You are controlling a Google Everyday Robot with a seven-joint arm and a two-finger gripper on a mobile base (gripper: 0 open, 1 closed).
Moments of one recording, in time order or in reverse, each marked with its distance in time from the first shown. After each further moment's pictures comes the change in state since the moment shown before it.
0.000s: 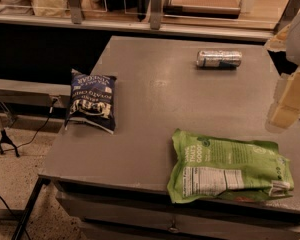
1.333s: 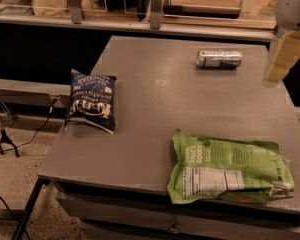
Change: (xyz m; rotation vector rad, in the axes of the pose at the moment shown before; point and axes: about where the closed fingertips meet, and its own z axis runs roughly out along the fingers) arm 0.001 -0.106 0.014 0.091 0.008 -0.115
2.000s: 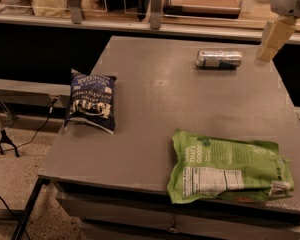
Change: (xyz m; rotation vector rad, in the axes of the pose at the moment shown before) arm 0.006 -0.079 0.035 0.043 -0.123 -0.020
